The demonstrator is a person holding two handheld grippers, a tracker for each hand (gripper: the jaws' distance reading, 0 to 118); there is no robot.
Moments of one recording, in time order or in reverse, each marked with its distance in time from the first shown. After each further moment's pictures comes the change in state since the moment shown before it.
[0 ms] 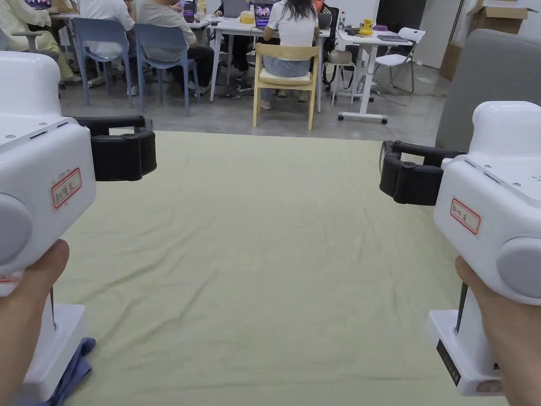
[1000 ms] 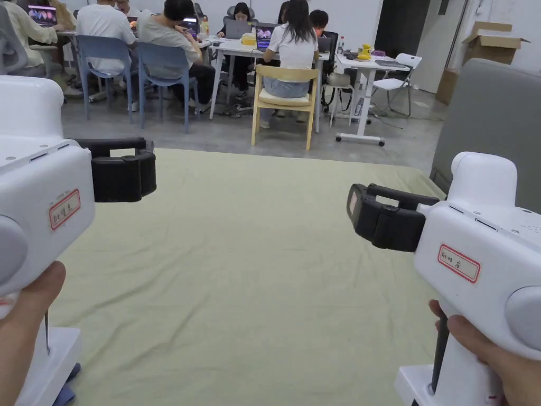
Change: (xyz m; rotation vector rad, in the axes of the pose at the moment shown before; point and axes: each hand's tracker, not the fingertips) left arm 0.004 0.001 -0.012 -0.011 -0.004 0.023; right arm -0.005 -0.010 -0.004 -0.059 0.156 -0.119
